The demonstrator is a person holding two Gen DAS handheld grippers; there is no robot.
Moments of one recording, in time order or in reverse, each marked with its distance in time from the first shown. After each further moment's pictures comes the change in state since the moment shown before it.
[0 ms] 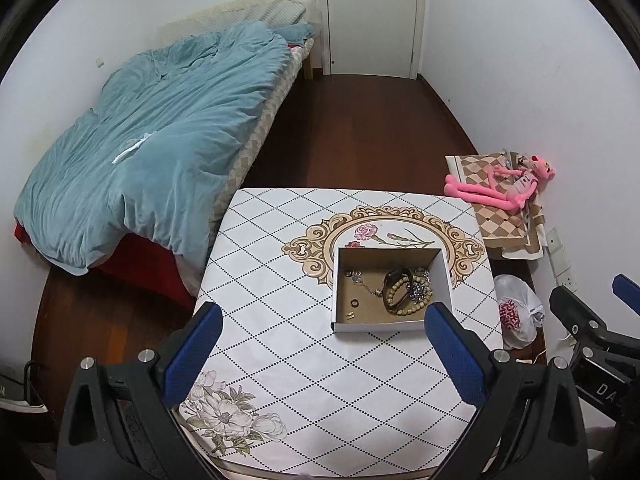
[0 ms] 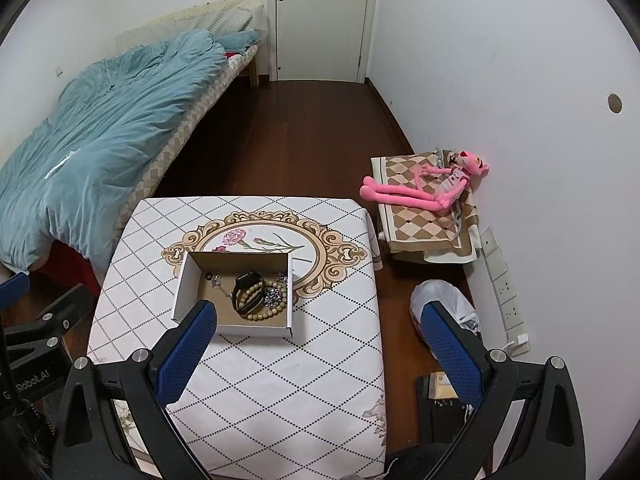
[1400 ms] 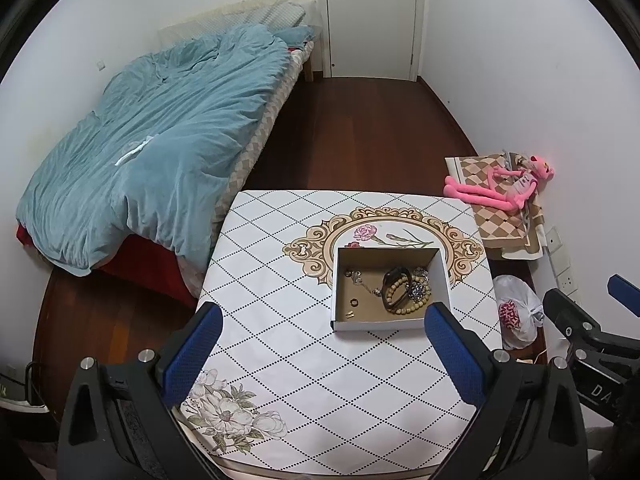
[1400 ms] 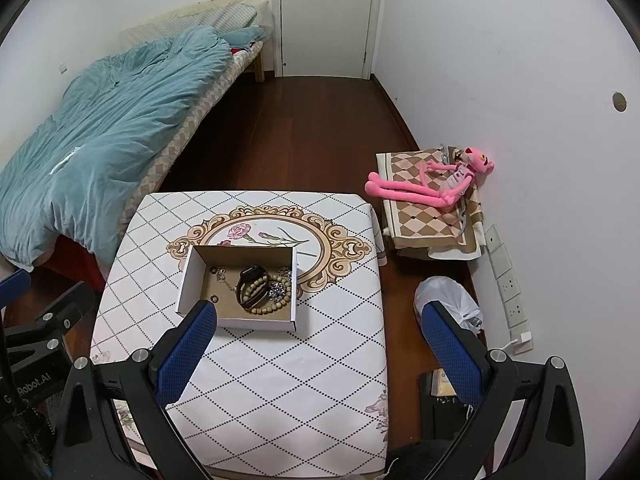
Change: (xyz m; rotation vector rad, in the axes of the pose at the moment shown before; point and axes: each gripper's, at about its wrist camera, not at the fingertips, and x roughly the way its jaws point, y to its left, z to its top) left arm -0.004 0.000 -0.004 0.003 -0.014 0.007; right arm -0.001 0.003 -0.005 -0.006 0.016 0.018
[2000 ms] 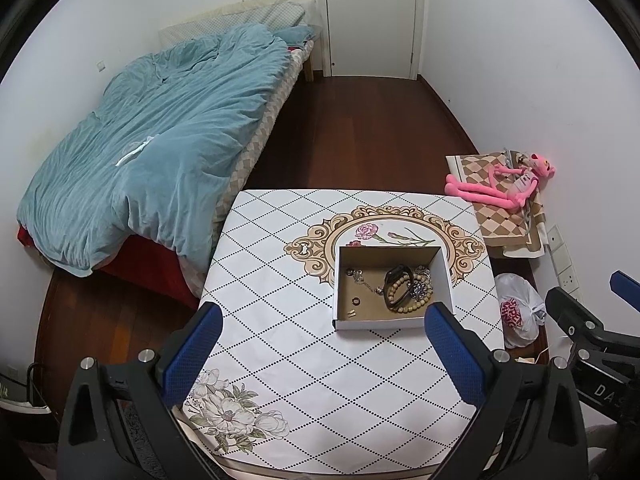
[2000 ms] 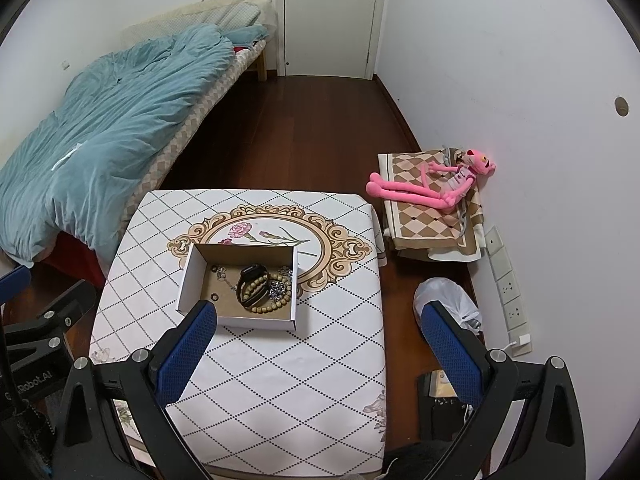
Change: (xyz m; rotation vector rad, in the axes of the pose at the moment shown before) left arm 0.000 0.000 0.001 0.003 0.003 0.005; right arm -0.001 -0.002 0.002 -0.013 0.002 0.004
